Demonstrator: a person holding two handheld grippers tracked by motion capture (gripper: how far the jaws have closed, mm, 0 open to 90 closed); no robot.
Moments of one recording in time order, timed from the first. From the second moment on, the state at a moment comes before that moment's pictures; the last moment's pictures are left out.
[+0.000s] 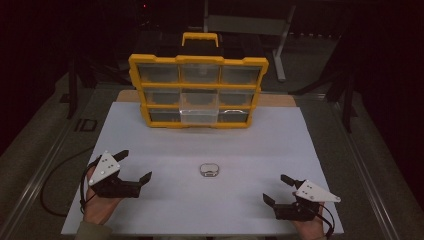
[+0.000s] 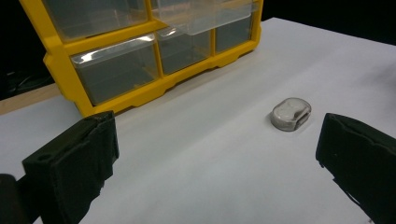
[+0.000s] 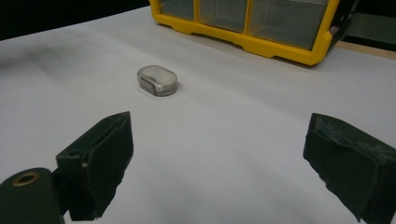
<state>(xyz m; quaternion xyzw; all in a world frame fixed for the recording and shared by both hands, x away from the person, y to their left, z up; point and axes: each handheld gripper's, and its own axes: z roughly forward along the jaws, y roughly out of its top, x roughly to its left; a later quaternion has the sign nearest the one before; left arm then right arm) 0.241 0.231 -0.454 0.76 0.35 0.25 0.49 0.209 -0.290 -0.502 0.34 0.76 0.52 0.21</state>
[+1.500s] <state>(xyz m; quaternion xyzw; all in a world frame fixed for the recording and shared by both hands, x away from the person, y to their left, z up) 0.281 0.201 -0.444 0.81 0.30 0.23 0.45 0.210 -0.292 -0.501 0.34 0.76 0.52 0.20</state>
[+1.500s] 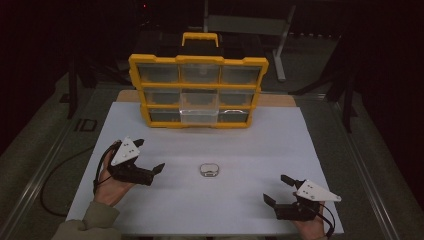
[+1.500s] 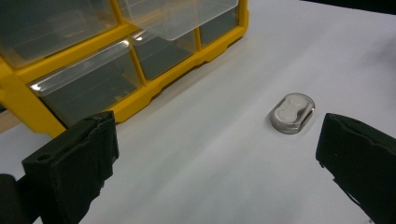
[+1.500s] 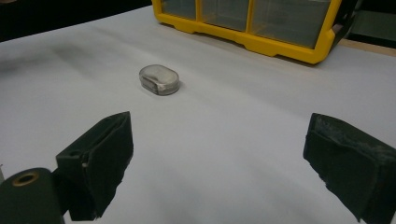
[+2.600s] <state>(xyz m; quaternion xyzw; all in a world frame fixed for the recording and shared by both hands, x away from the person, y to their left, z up) 0.303 0.174 -0.443 0.85 0.27 0.20 0.42 0.210 -0.292 -0.501 0.33 0.76 0.52 0.20</state>
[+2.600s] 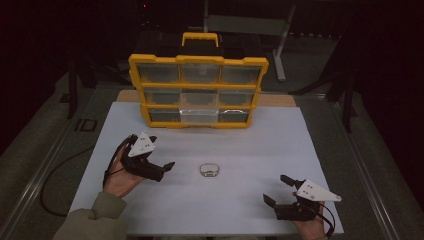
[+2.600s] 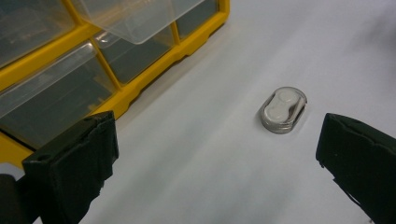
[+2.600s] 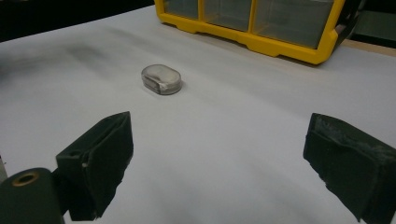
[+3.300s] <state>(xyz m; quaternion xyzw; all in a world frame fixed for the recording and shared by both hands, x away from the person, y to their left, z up) 0.316 0.155 -0.447 0.87 0.24 0.18 0.39 0.211 -0.292 -0.502 0.34 0.76 0.52 0.20</state>
